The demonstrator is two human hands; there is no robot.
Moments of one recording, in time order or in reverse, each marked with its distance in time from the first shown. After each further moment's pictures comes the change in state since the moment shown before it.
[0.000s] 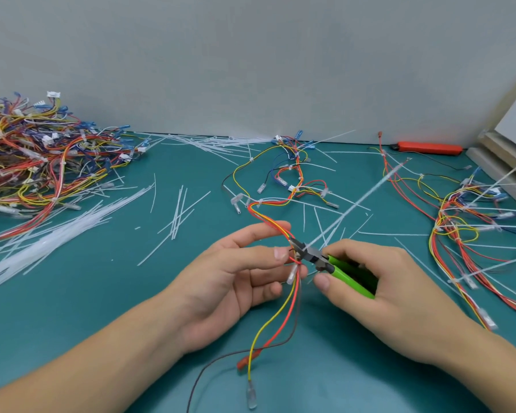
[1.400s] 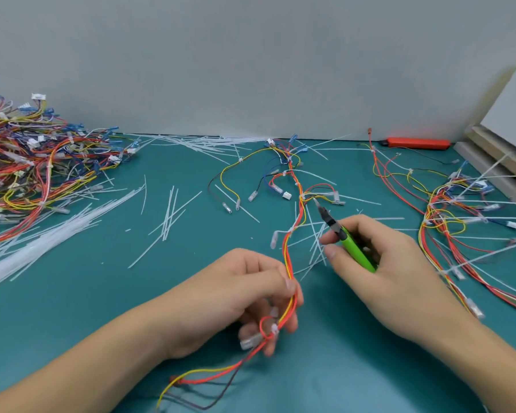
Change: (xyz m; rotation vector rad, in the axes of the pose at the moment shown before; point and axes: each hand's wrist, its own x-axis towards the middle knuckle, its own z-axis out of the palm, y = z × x) left_hand -0.011 0.001 0.009 0.549 -0.218 -0.123; right_hand 0.002 0.008 0.001 0.049 0.227 0.163
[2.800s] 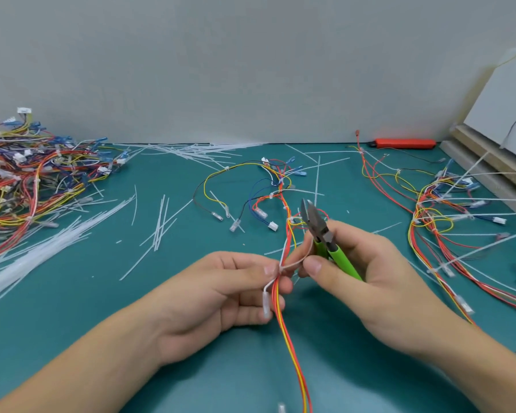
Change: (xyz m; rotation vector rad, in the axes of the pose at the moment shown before) left_hand 0.005 -0.002 -0.011 -0.285 0.083 -0.051; right_hand -0.003 -0.019 0.003 0.496 -0.231 -0.074
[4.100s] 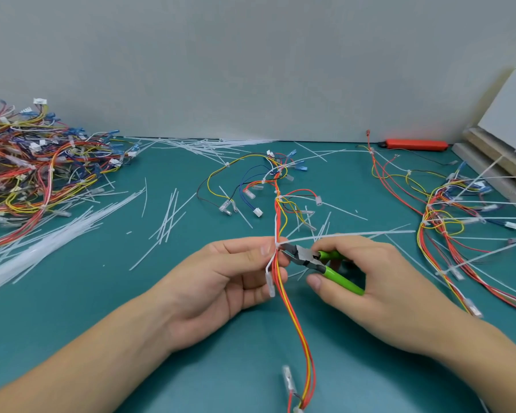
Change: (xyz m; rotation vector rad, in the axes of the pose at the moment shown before) left_hand 0.006 -0.005 -0.007 -0.202 0.095 0.110; right_hand -0.002 0.013 -0.012 -0.698 -0.013 -0.038
